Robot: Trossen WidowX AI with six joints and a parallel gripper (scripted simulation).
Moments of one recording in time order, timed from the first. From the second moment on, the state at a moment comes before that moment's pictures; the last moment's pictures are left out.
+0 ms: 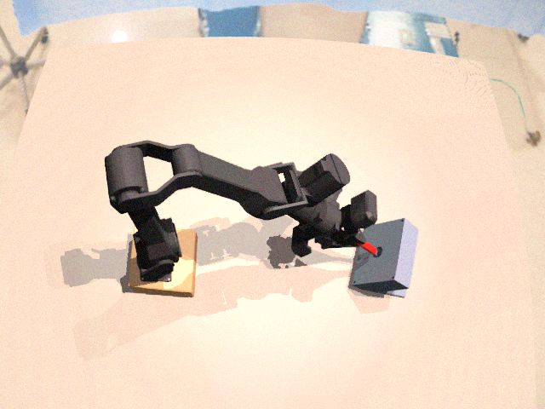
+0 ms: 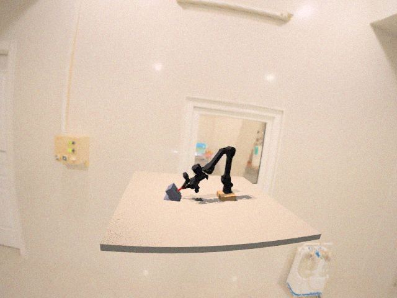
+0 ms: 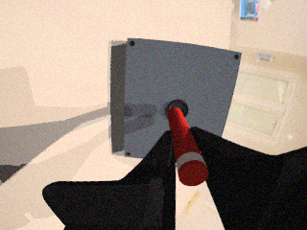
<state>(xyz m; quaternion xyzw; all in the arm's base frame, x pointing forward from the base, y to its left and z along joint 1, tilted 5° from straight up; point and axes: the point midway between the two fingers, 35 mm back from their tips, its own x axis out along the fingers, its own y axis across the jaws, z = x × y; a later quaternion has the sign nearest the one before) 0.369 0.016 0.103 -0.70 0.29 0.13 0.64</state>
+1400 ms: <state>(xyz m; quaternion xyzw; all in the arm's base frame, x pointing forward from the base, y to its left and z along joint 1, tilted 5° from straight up) 0.373 0.017 0.106 -0.70 0.29 0.14 0.64</state>
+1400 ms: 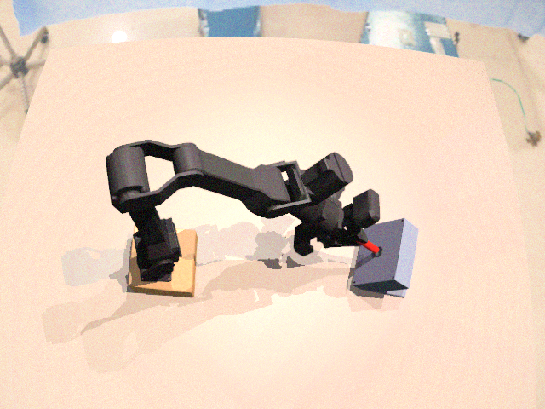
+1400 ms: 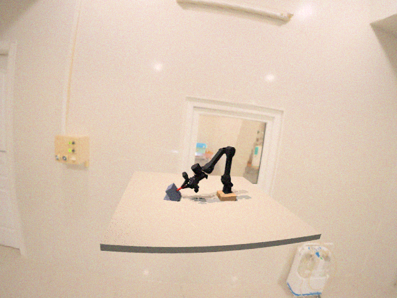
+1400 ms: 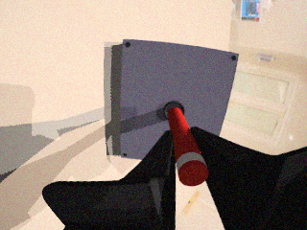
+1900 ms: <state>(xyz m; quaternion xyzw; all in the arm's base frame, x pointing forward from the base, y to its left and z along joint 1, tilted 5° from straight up) 0.377 0.015 0.102 -0.70 0.29 0.13 0.64</state>
